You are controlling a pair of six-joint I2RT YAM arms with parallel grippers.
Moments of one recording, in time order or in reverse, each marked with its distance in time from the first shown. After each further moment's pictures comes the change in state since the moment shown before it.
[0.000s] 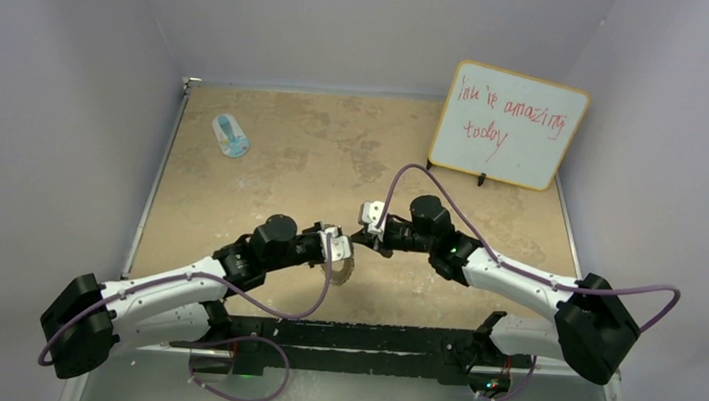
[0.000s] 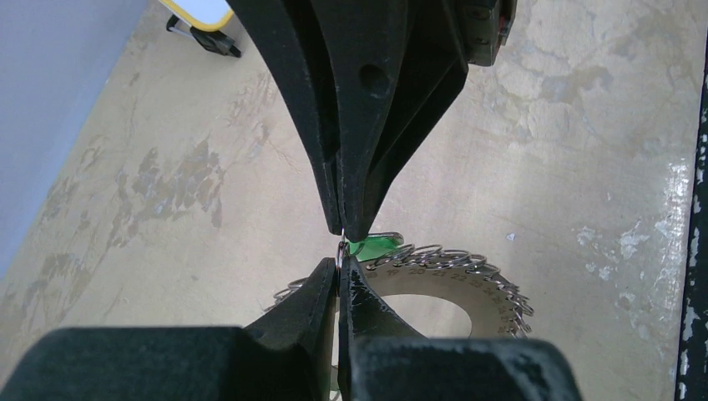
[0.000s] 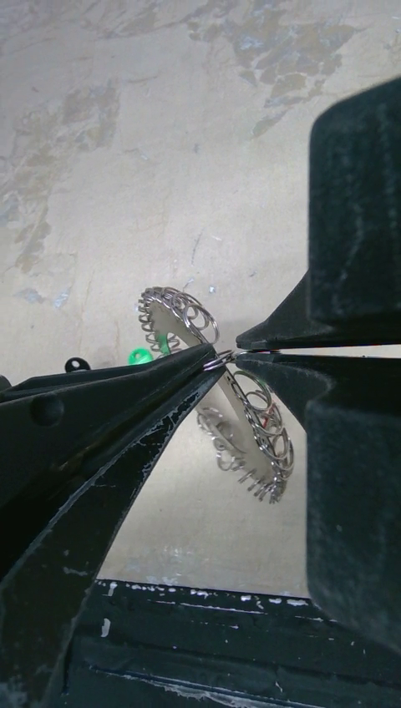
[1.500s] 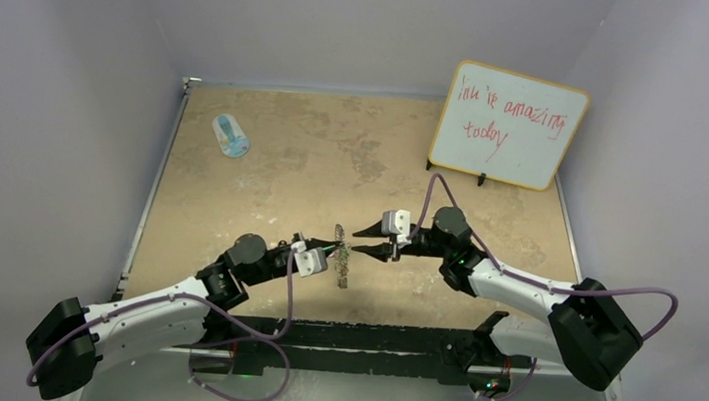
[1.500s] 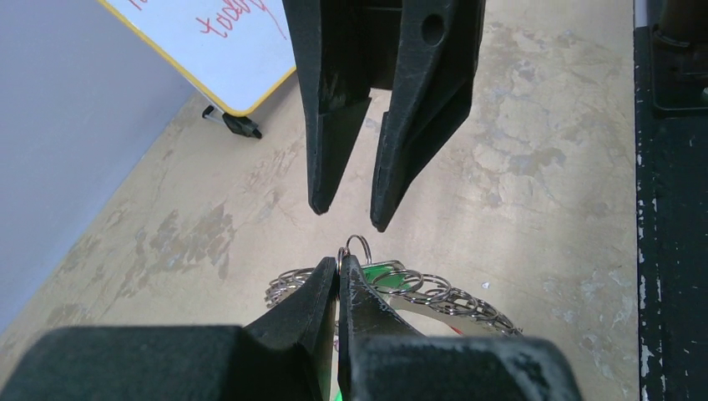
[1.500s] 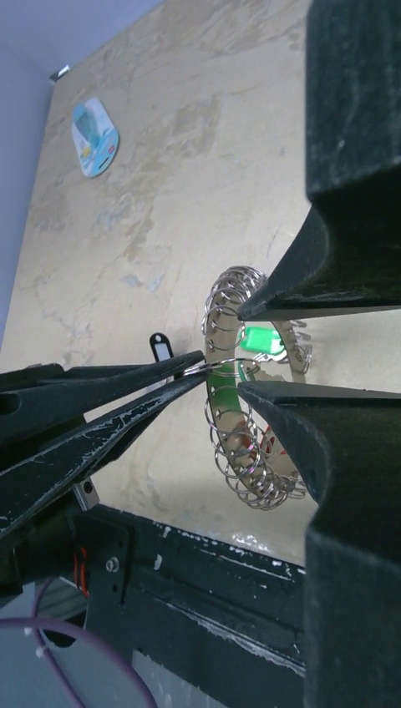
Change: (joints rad) left arm 0.000 -0.219 -0.209 0.264 0.074 -0.084; right arm -0.071 -0.042 -0.174 0.432 -0.229 0.113
